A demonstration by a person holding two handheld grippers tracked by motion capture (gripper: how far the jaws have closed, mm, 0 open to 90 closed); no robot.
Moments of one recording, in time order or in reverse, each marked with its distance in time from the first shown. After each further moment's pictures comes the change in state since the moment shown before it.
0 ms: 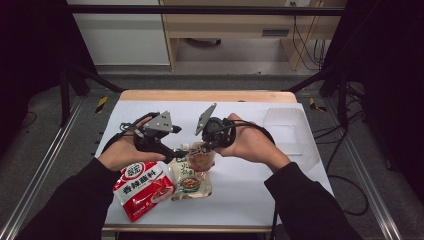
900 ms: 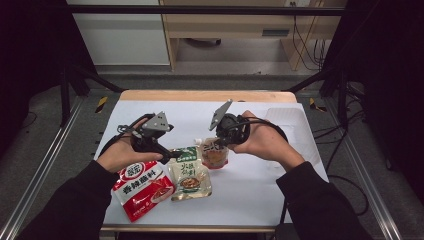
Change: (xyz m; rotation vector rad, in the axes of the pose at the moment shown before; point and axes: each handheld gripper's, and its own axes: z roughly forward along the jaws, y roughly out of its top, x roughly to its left) left arm 0.007 -0.018 0.005 0.026 0.053 -0.060; right arm -0.012 -0.025 -0.017 0.011 -0.038 0.039
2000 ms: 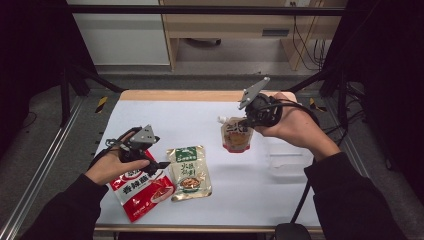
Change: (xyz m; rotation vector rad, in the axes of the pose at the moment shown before) left arm 0.000 -0.057 -0.001 0.048 0.021 -0.059; right arm -0.035 -0.030 -0.068 -0.040 -0.117 0.057
